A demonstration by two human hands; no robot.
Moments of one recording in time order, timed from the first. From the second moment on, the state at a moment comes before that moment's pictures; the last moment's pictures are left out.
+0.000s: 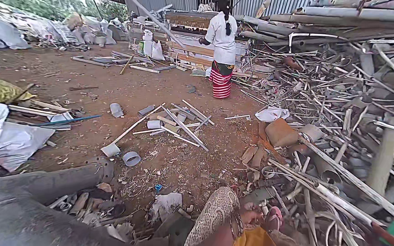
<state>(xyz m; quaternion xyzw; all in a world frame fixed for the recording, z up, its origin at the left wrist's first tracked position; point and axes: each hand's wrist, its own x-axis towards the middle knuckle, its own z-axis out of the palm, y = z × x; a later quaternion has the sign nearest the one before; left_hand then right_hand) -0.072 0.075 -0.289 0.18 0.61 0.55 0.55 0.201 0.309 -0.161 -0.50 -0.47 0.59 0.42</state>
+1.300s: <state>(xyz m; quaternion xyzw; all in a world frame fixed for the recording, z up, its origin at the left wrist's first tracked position) -0.113 0.217 -0.301 0.47 0.71 -0.11 0.51 0.187 0.376 -0.152 -0.48 -0.75 0.45 0.11</state>
